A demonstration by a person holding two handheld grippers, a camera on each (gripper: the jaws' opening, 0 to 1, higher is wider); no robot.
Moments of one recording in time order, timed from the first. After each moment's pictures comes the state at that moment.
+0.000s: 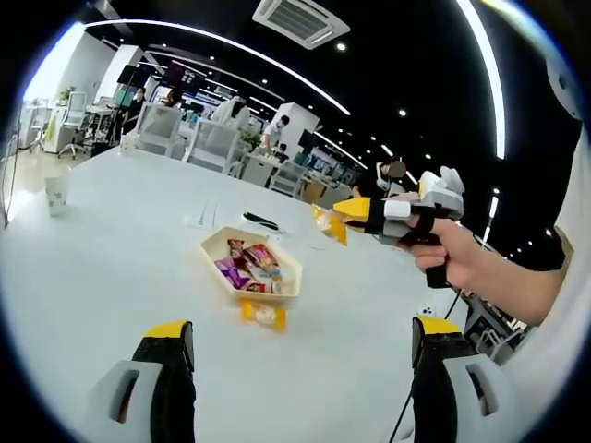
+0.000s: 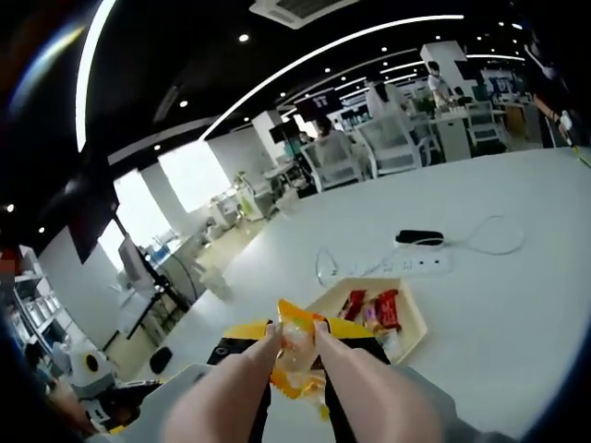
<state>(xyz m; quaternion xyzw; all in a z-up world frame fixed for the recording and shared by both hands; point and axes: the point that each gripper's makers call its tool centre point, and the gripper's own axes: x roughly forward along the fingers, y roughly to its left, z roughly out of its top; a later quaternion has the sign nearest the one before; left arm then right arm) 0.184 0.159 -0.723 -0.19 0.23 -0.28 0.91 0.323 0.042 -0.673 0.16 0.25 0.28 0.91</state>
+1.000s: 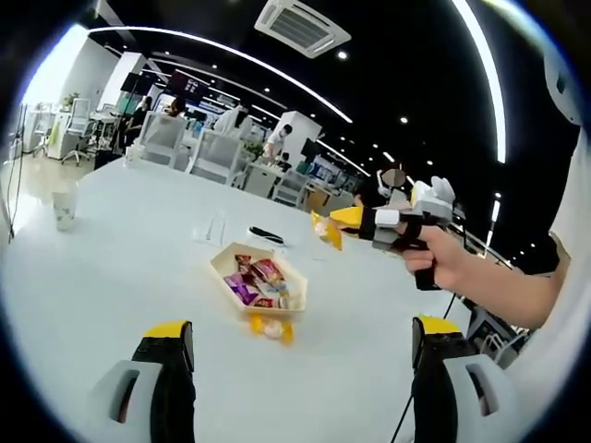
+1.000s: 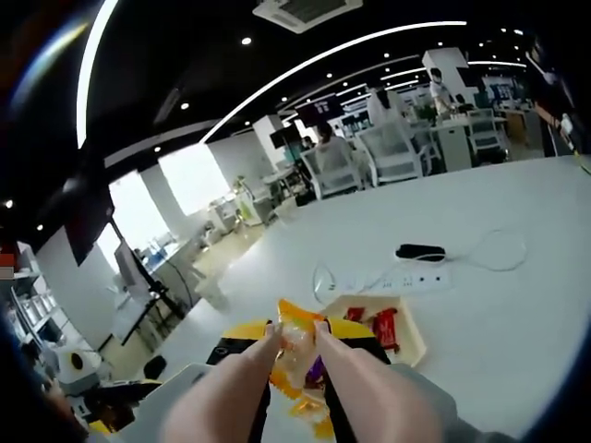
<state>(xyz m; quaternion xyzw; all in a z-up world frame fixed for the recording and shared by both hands) 0.189 0.174 -0.701 -0.19 0.21 -0.28 0.92 0.349 0.044 -0.663 0.15 0.23 0.27 0.92</state>
